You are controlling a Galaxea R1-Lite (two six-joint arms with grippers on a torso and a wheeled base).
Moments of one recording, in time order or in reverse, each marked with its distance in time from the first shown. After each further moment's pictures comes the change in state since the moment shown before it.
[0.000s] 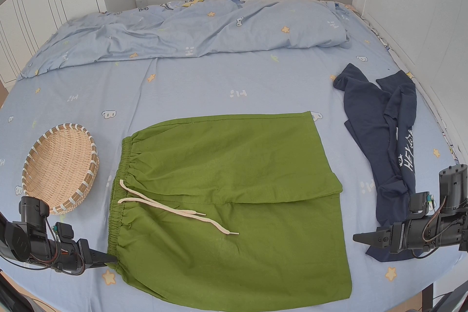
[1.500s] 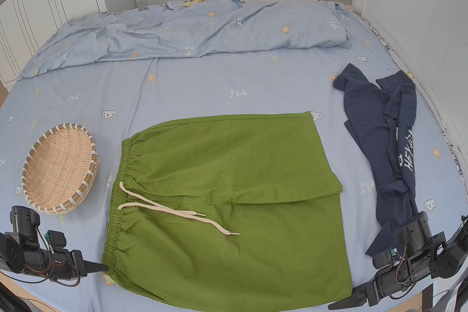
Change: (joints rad) left arm 0.074 -0.097 0.089 0.005 0.017 0.136; right arm 0.103 0.367 0.216 -0.177 0.255 -0.108
